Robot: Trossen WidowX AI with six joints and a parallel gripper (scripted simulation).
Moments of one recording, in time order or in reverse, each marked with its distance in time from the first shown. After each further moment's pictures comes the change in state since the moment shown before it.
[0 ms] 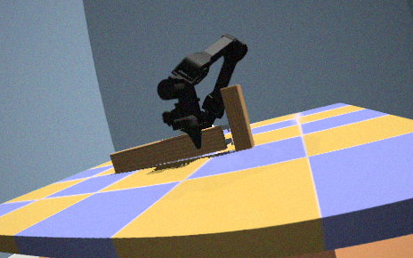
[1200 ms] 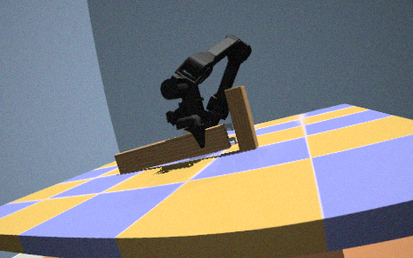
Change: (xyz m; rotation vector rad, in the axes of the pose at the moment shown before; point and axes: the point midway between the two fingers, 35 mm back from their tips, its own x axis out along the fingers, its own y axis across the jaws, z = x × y) arm -0.005 0.000 0.001 0.003 0.001 -0.002
